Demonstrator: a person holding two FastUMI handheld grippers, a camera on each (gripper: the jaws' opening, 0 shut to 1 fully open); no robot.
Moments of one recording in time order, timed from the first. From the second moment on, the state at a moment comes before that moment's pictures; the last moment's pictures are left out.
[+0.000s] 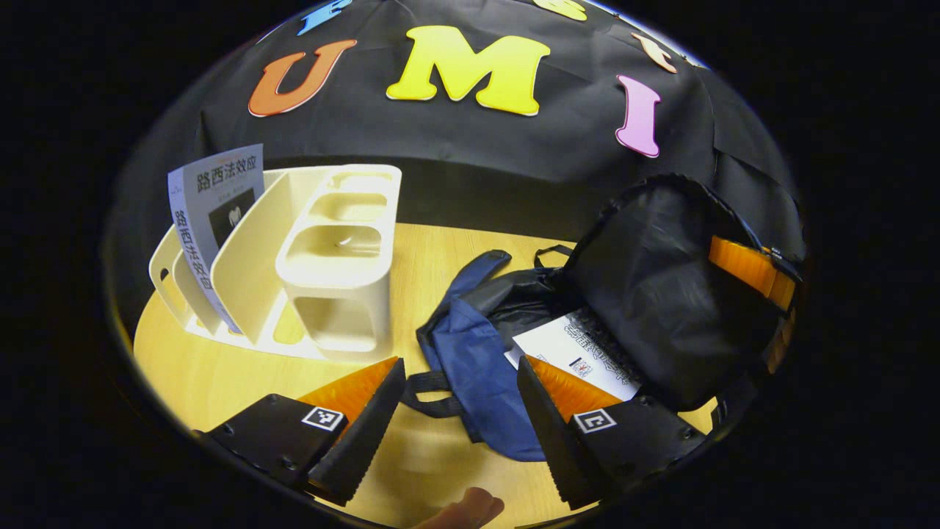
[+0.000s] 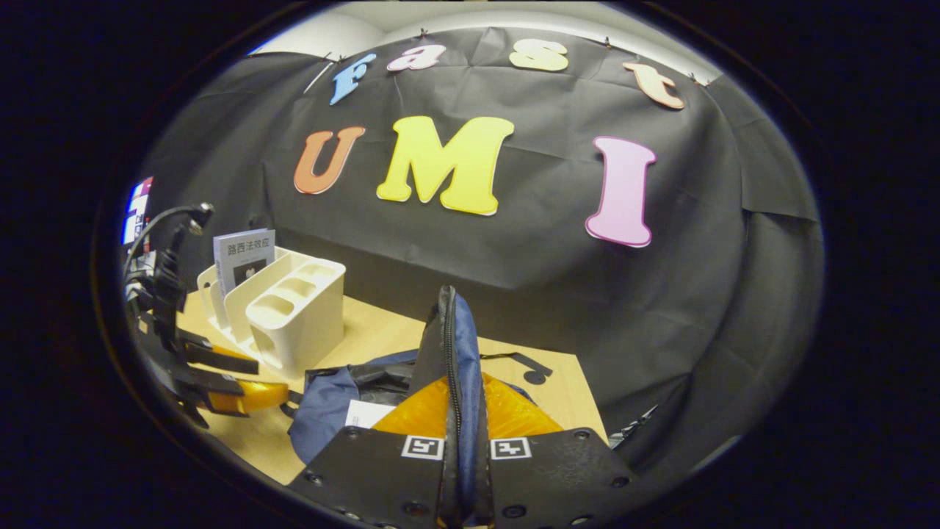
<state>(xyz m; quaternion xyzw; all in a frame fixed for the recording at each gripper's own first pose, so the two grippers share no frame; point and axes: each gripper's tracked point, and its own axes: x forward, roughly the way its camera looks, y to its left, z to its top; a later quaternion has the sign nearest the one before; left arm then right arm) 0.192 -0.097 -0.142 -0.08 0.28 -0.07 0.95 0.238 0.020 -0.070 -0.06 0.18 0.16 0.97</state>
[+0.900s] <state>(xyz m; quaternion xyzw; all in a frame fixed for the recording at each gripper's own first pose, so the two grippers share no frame) 0.211 0.067 -0.003 -0.02 0.14 0.04 0.99 0.228 0.032 -0.080 0.00 0.20 0.17 0.96</state>
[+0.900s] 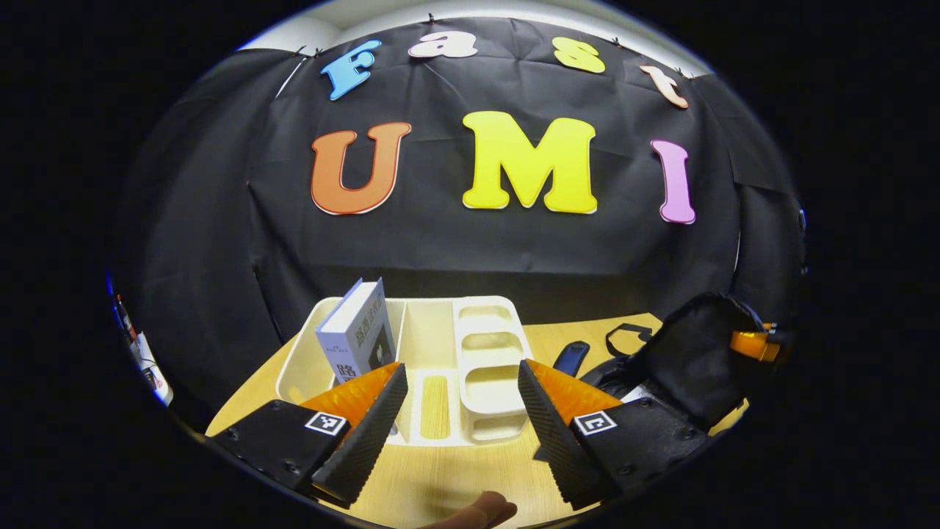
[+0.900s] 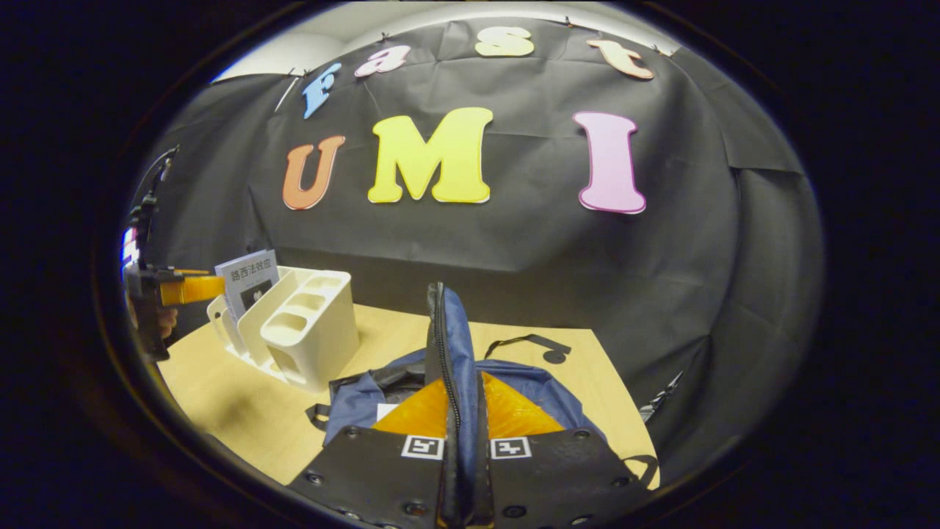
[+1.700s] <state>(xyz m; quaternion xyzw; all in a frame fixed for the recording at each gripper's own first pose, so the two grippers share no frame) 0.330 0.199 0.018 0.02 0.23 0.12 0.97 0.230 0.034 -0.093 0.01 0.21 0.19 0.96</state>
